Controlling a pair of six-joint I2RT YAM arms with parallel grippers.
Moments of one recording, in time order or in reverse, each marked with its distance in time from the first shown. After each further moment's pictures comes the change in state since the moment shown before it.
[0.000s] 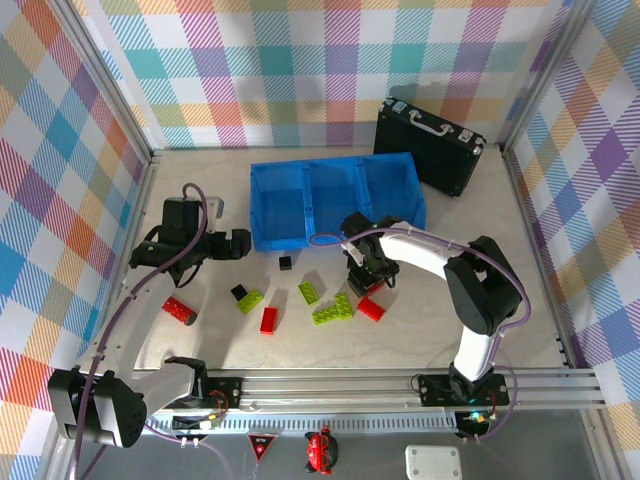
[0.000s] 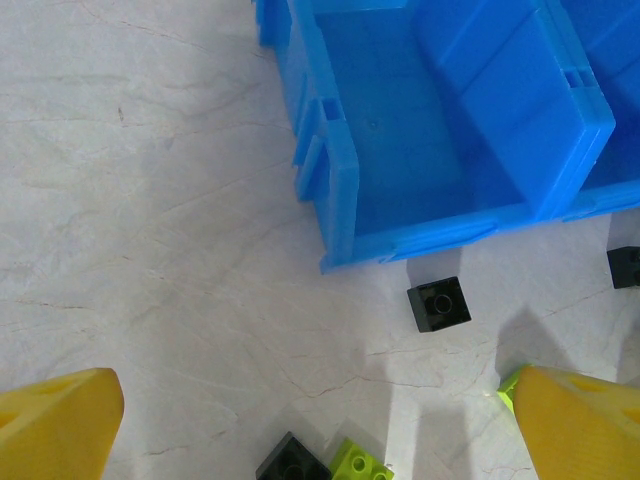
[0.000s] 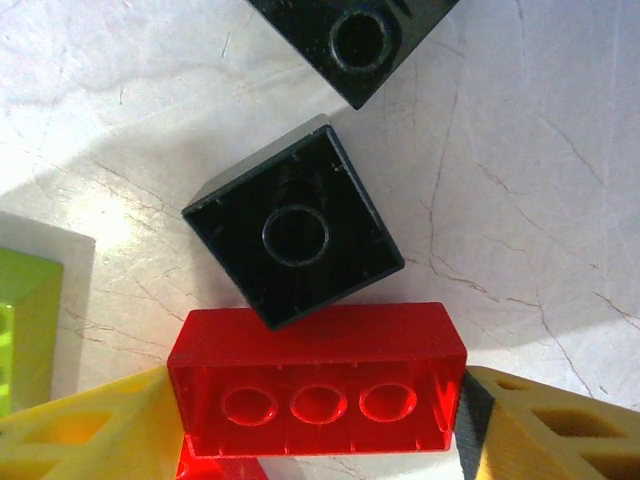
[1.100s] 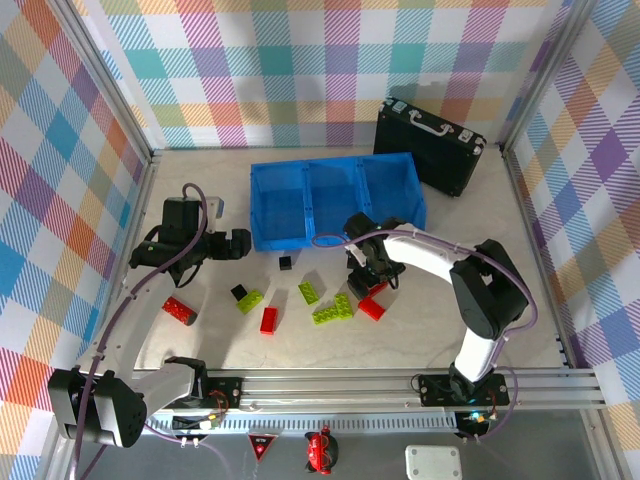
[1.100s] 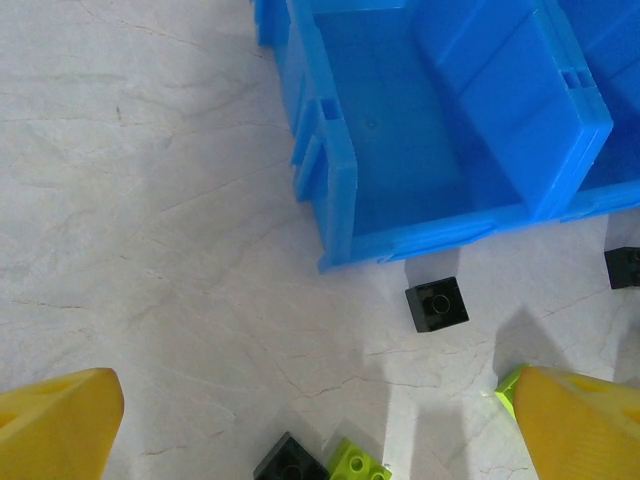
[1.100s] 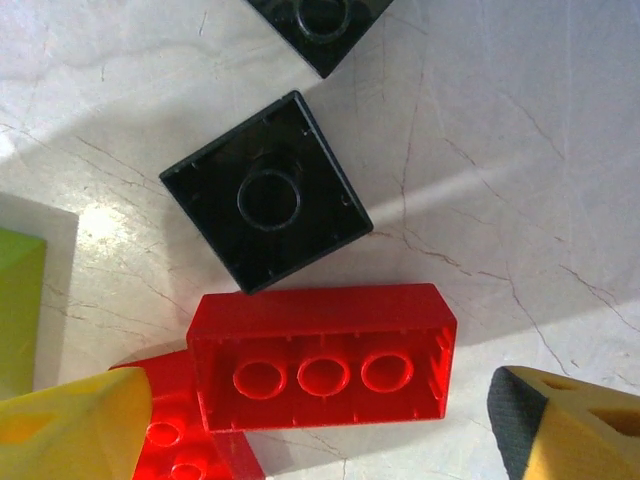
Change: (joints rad) left arm 0.000 0.000 0.000 0.000 0.000 -0.003; right arm -0.004 -0.035 -0.030 0.008 0.021 -0.005
